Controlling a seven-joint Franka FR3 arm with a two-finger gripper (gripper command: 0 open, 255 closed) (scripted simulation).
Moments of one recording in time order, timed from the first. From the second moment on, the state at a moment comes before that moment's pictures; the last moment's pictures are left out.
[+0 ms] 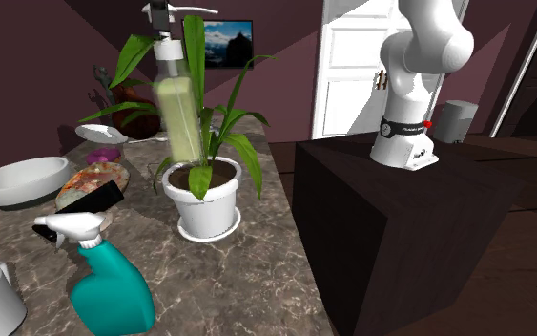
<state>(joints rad) -0.03 0.31 0.22 -1.44 0.06 1.83 0.15</state>
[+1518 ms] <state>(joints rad) -0.19 0.65 0.15 -1.14 0.06 1.85 -0.10</state>
